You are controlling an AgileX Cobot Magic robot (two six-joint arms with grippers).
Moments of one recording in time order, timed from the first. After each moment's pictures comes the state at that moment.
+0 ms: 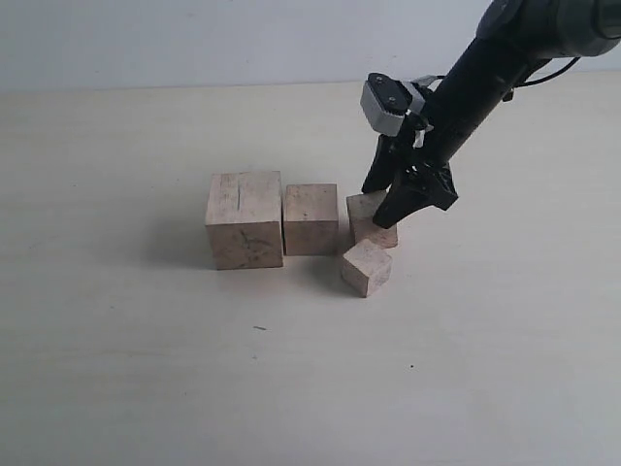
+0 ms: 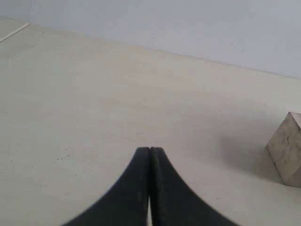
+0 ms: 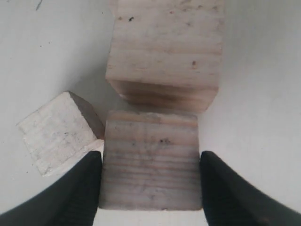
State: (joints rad) left arm 0.04 0.01 0.00 -0.06 0.37 -0.11; right arm 0.35 2.26 -1.64 0.64 1.21 -1.70
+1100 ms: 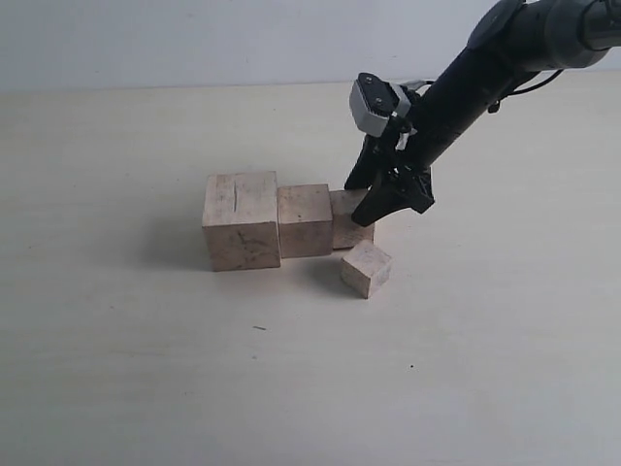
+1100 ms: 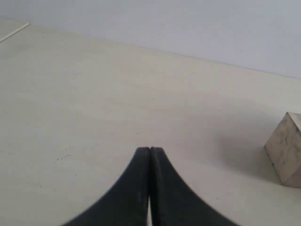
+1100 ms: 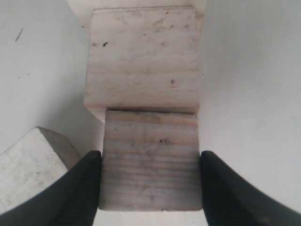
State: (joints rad) left arm 0.04 0.01 0.00 -0.06 0.37 -0.11; right arm 0.36 2.29 -1.63 0.74 1.15 -1.73
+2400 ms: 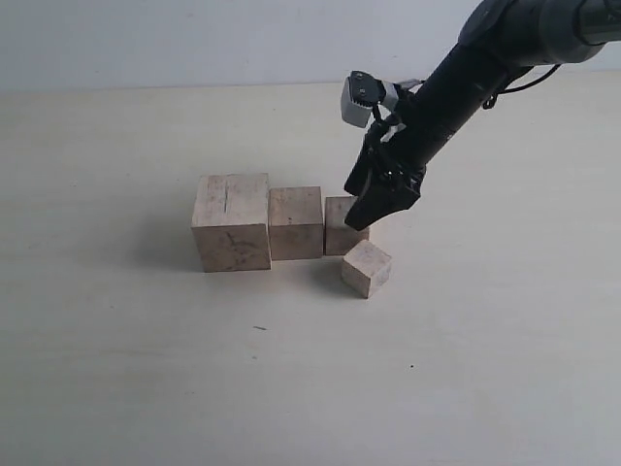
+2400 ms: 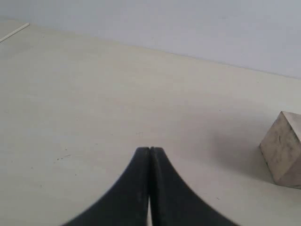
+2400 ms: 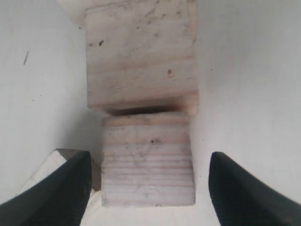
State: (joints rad) left arm 0.04 0.01 0.00 -0.06 0.37 -0.11; right arm 0.39 2.25 -1.62 0.71 1.15 -1.52
